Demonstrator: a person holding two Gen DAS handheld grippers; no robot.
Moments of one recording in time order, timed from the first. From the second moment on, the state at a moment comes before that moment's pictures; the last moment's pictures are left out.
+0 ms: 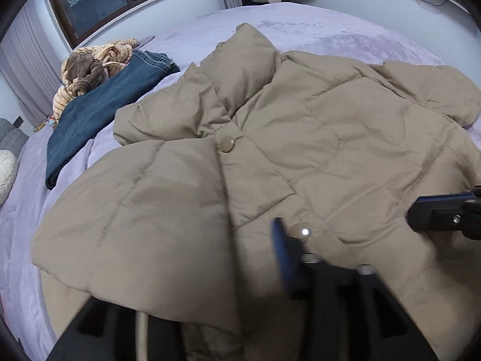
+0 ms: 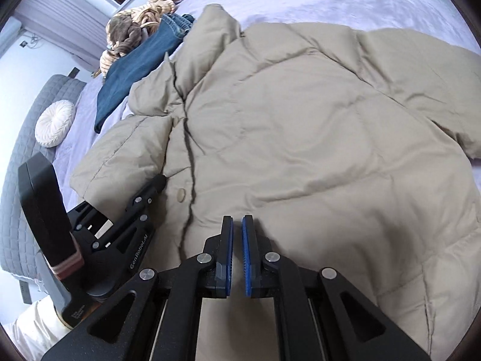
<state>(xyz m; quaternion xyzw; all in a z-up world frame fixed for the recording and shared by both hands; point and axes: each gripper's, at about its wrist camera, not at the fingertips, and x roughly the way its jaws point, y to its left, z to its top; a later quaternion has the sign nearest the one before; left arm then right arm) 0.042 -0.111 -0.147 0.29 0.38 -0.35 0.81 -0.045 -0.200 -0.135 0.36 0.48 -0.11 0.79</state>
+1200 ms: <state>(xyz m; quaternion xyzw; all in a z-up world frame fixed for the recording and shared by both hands) 0.175 0.114 -0.157 0.03 0.54 -0.19 0.82 0.010 -0.201 -0.116 0.29 0.44 -0.20 0.83</state>
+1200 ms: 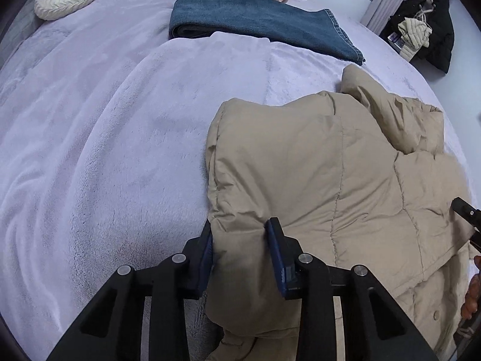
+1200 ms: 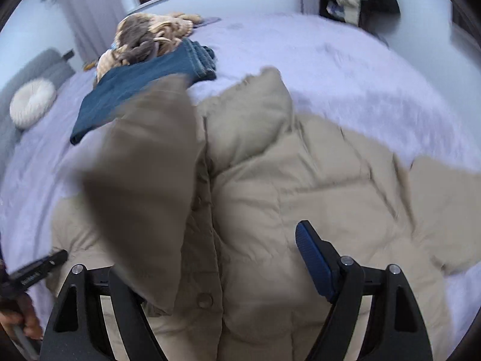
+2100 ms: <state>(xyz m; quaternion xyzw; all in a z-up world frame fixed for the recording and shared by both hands) 0.166 0.059 -0.152 0.14 0.50 -0.16 0.84 -0.007 -0.233 -0.152 0.26 0.51 -0.16 0.80</state>
